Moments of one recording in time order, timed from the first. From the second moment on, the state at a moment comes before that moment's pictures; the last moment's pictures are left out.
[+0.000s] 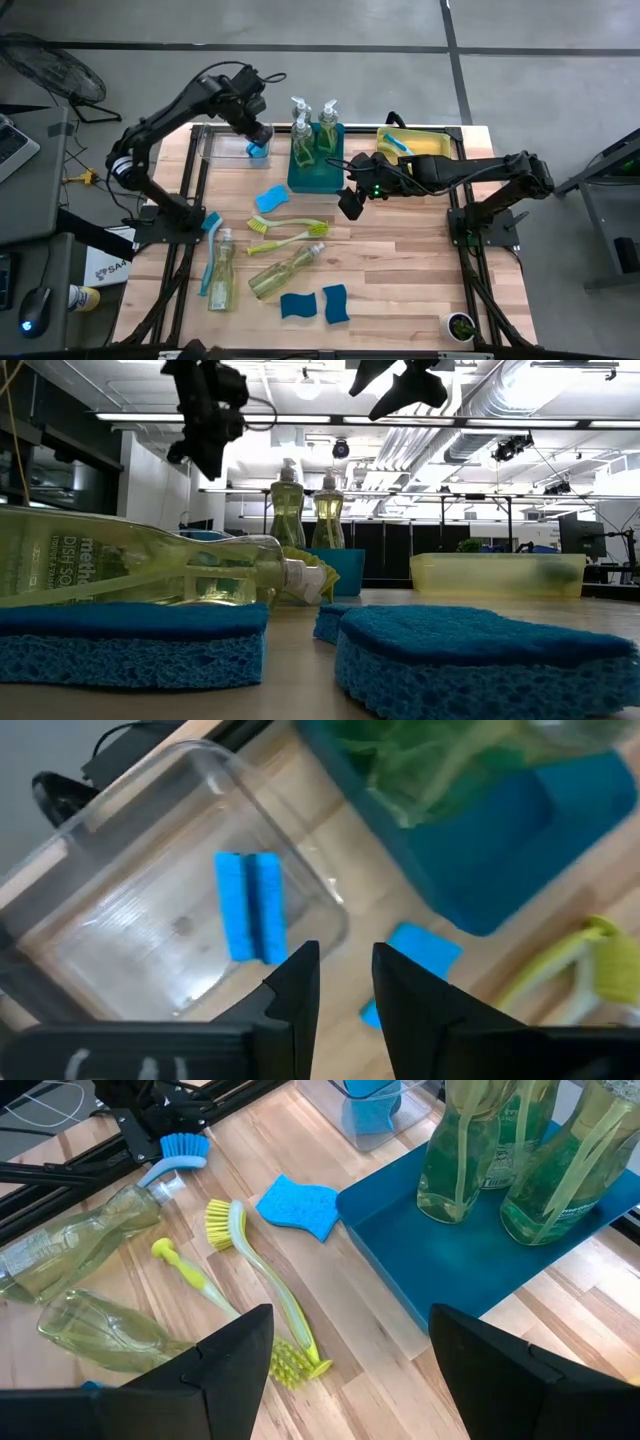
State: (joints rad) left arm 0.78 1.52 1.55 -1.24 0.09 -0.11; right arm 0.04 1.49 1.42 -0.70 0.30 0.57
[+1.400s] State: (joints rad) left arm -0.03 0.94 0.99 -1.00 -0.02 -0.45; right arm 0.29 1.73 1.42 -0.49 0.11 0.23
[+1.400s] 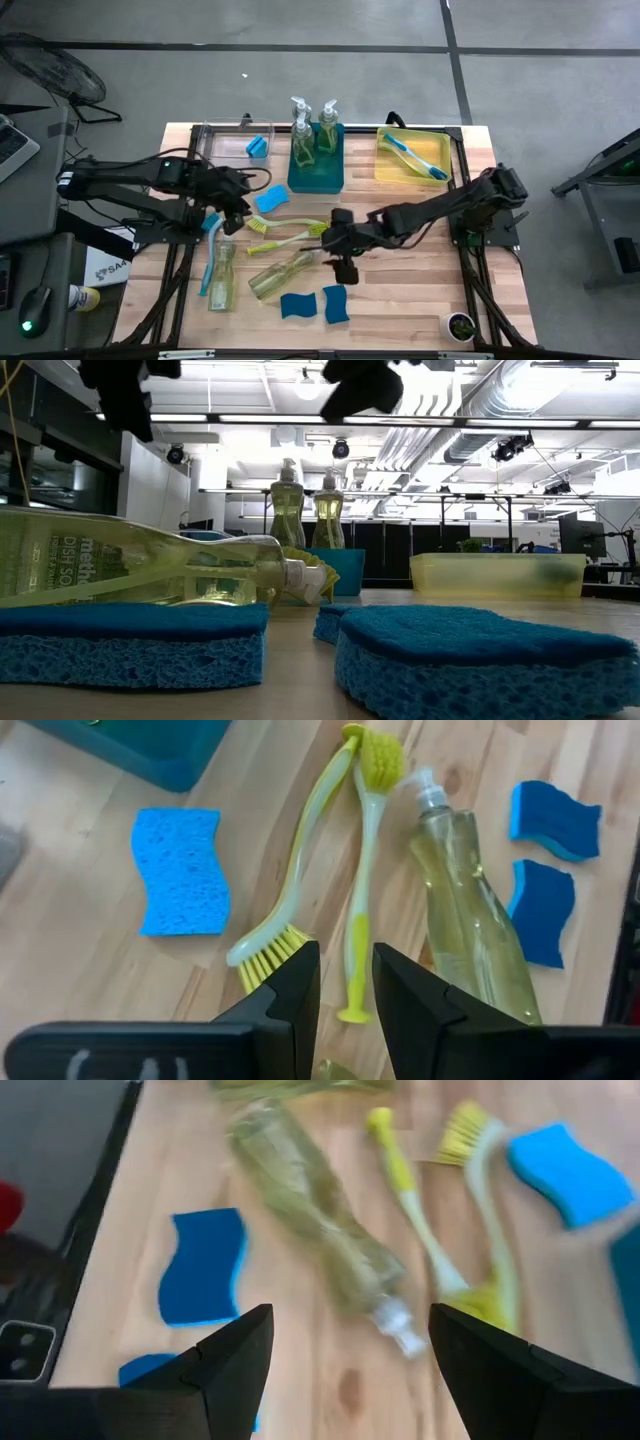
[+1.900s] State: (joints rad) left arm -0.07 0.66 0.90 -1.09 -0.08 -0.53; right arm 0.28 1.88 1.42 -0.33 0.08 0.07
